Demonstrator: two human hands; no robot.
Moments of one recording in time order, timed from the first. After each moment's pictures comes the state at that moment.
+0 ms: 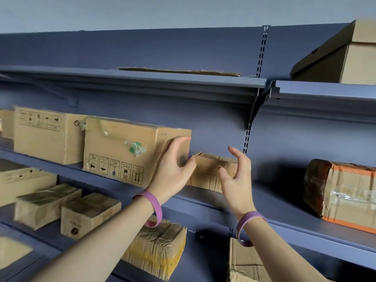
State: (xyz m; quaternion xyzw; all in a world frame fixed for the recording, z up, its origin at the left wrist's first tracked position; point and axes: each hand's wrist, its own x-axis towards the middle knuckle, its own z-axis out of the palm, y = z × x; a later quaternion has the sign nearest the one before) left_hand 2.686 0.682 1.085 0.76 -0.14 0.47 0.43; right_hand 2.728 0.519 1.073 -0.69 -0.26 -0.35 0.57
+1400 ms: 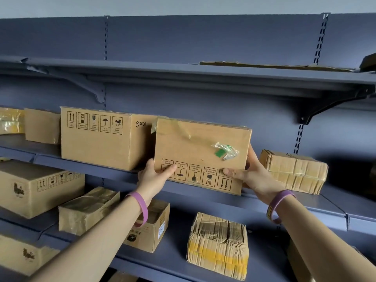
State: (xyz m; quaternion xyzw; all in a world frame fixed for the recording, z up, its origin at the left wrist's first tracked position) left_hand 2.698 0.963 1.032 0.76 0.07 0.23 0.60; right_hand 2.730 0.689 1.077 -0.72 -0.32 -0.07 0.62
